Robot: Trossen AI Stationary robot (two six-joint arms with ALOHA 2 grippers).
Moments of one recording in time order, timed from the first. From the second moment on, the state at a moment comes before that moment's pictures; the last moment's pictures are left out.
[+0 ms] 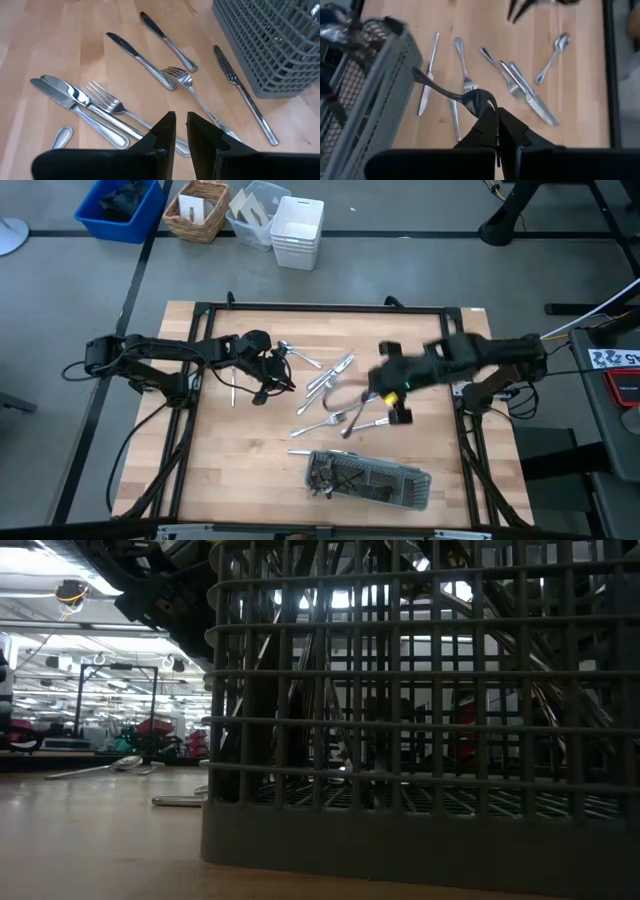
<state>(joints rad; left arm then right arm) 0.26 1.26 0.66 -0.06 0.44 0.30 0.26 1.58 1.94 -1.36 0.17 0.05</state>
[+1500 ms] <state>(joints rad) 0.26 1.26 0.66 -0.01 0.44 0.19 0.68 1.69 1.94 -1.22 0.48 -0.11</state>
